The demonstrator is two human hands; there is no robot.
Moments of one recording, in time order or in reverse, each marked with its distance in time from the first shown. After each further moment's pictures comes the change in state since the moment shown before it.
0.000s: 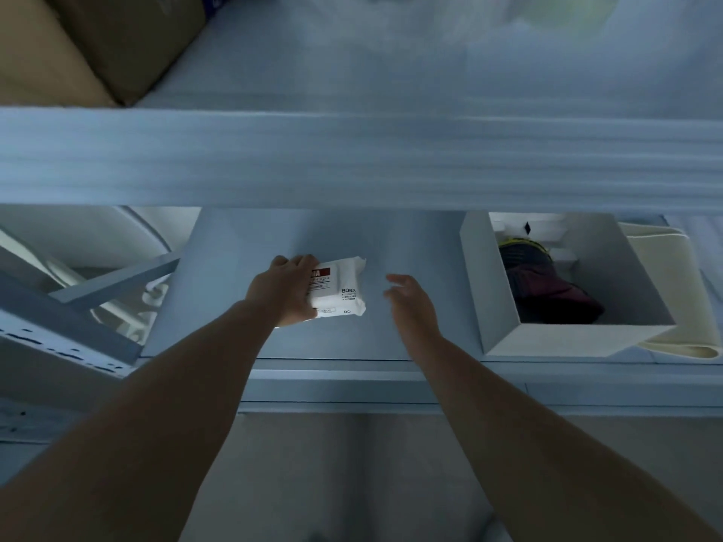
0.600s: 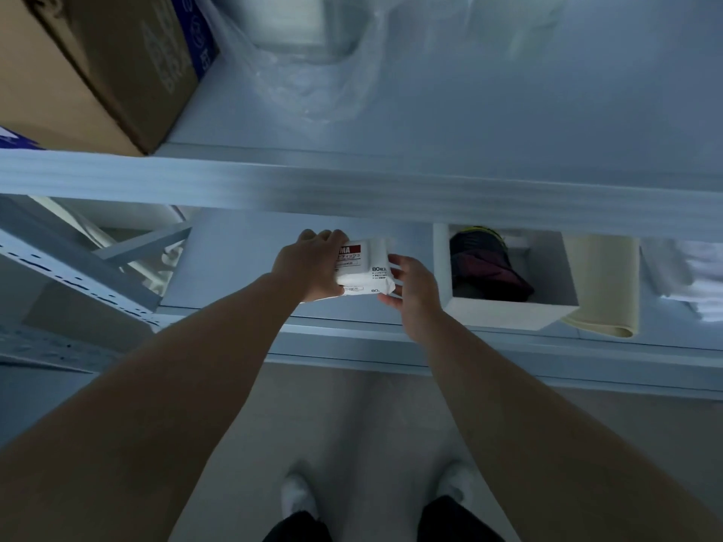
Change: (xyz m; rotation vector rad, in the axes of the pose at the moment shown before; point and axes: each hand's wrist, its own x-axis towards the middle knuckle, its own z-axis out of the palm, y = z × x) left_hand -0.052 0.128 -0.077 0.004 0.002 0.033; right_hand -0.064 -0.058 -0.097 0.508 -0.071 0.371
